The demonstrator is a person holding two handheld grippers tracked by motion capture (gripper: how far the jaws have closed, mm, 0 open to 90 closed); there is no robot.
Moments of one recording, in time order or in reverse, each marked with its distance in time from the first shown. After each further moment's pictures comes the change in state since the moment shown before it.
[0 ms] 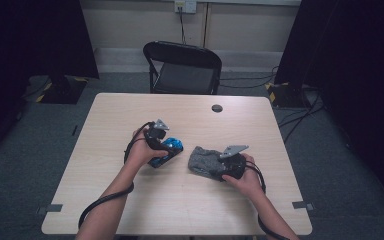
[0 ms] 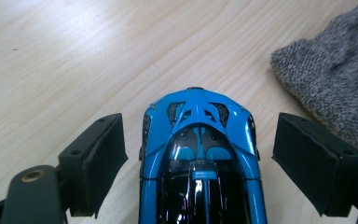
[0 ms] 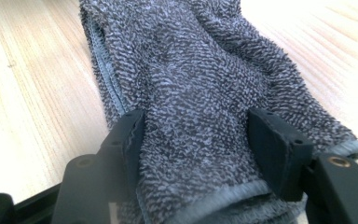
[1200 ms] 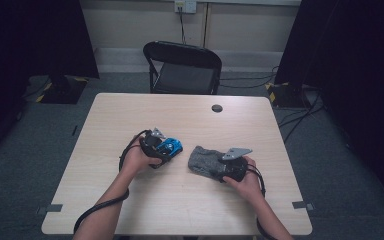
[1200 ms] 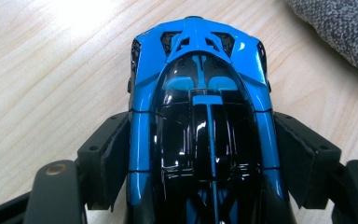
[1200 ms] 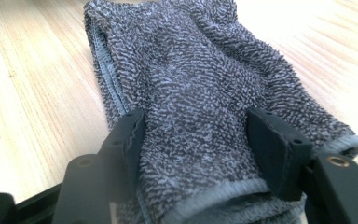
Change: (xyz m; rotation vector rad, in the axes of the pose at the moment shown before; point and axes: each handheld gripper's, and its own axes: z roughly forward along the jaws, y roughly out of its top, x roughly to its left) left arm -0.002 -0.029 -0.003 0.065 0.019 -0.002; right arm 0.002 -0.011 0.000 -0.083 -0.019 0.028
